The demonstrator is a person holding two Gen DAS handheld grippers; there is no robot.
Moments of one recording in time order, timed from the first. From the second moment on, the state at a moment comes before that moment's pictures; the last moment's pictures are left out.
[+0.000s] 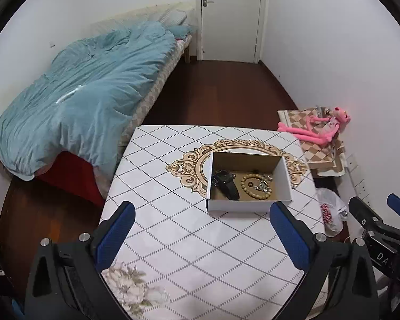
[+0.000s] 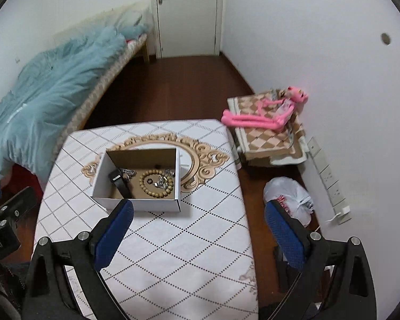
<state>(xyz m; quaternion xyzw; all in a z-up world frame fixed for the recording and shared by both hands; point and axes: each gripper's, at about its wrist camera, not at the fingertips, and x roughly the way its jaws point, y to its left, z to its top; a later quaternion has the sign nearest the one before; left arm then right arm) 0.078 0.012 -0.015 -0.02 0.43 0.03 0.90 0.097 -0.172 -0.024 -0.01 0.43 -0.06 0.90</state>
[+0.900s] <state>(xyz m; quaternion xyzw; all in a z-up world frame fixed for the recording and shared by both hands) 0.025 0.009 0.053 -0.02 0.40 0.02 0.92 0.024 -0.163 0.074 -0.02 0.38 -0.04 0.92</state>
